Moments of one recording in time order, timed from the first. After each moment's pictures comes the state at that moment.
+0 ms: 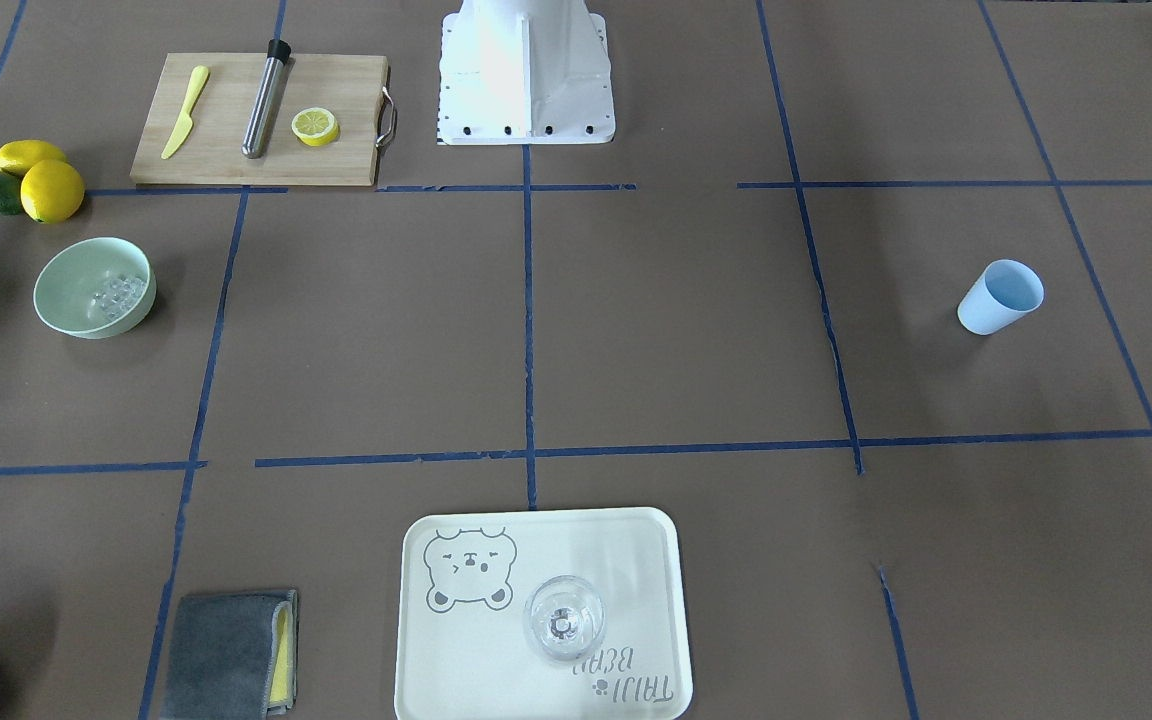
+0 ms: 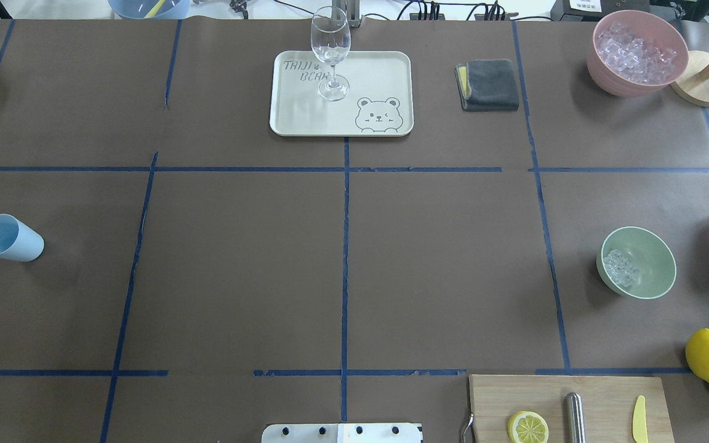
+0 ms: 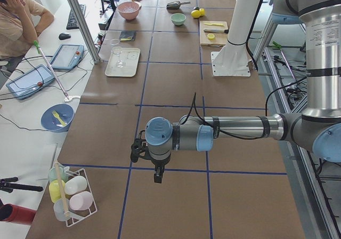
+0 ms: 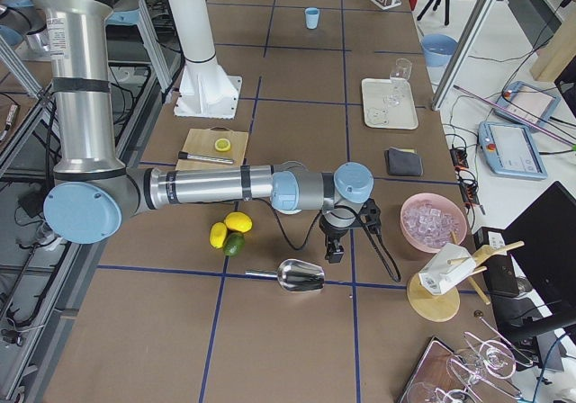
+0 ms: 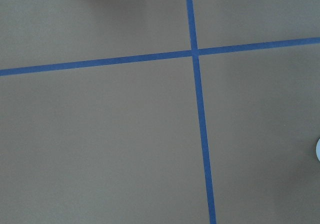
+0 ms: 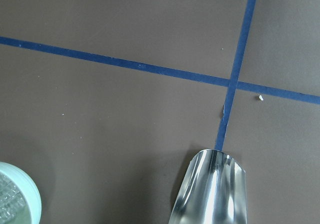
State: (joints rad) left arm -1.61 -1.41 -1.70 -1.60 -2.36 0.11; right arm 1.45 -1.54 1.64 -1.65 2.39 -0.09
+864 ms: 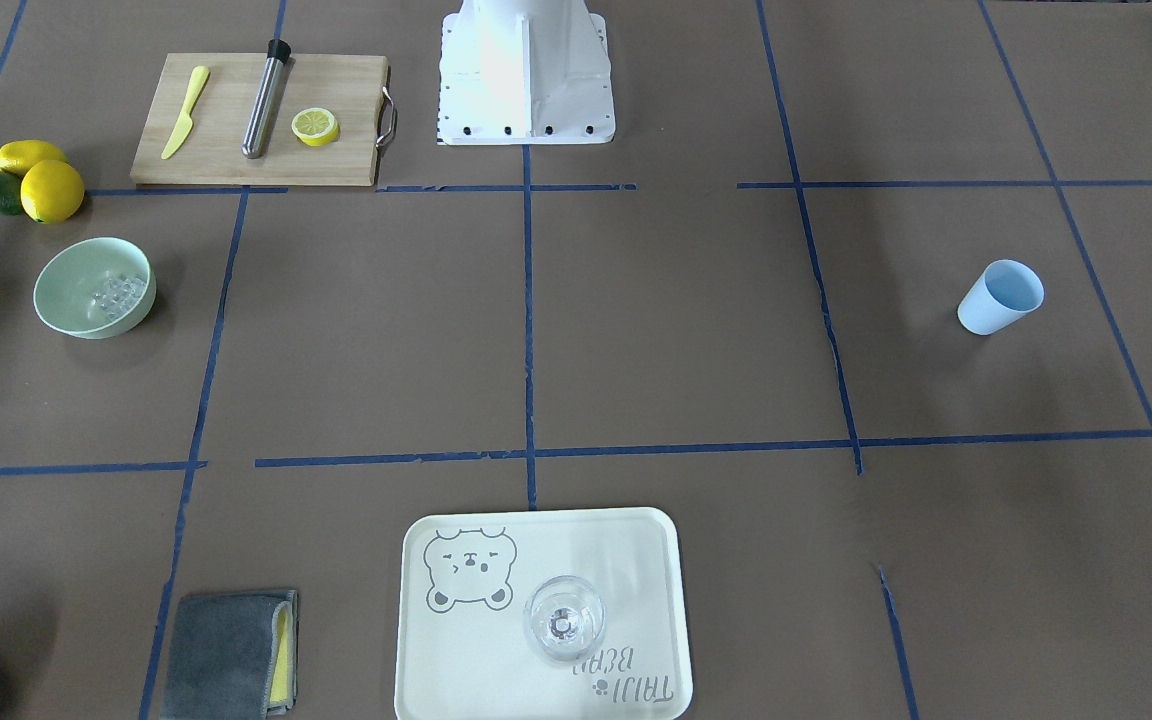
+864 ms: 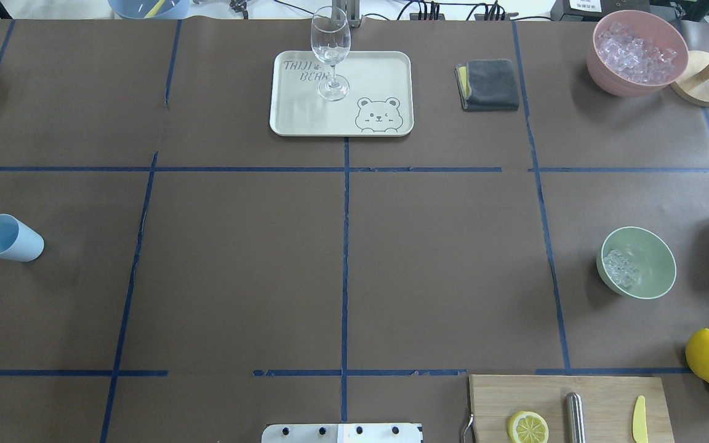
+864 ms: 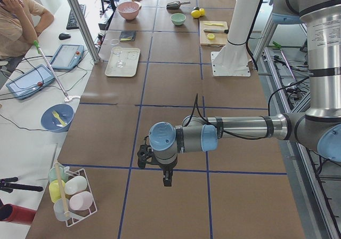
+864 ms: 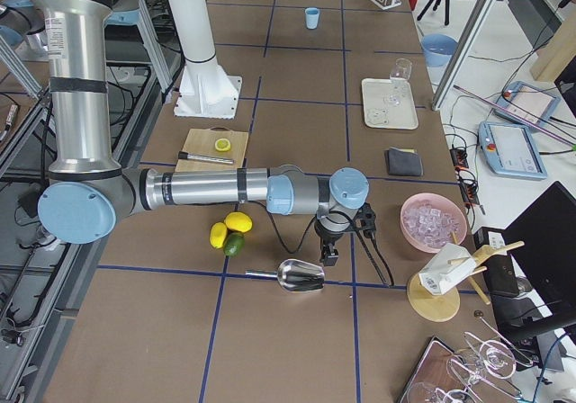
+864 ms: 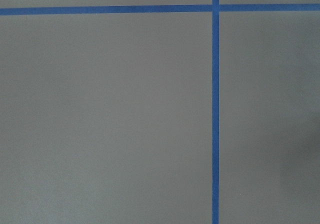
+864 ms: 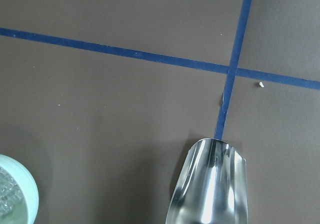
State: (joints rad) left arm -1.61 -1.39 -1.71 -1.50 -2.36 0.11; right arm 1.45 -1.57 1.64 -1.65 2.39 -0.09
